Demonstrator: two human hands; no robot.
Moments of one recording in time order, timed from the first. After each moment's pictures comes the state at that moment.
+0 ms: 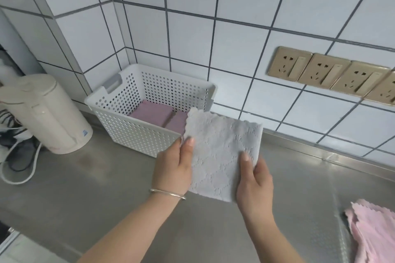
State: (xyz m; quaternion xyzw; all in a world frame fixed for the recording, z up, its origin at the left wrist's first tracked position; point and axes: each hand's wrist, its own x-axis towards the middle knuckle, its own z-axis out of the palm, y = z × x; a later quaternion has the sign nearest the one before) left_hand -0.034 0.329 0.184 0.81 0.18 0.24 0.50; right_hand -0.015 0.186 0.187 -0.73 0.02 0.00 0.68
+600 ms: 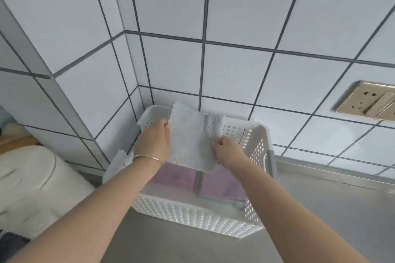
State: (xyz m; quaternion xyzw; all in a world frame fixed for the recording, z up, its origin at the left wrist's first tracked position) left_hand 0.160 0.595 0.182 0.96 0.15 0.16 0.19; right_hand 0.199 0.425 0.171 -0.87 0.01 0.20 0.44
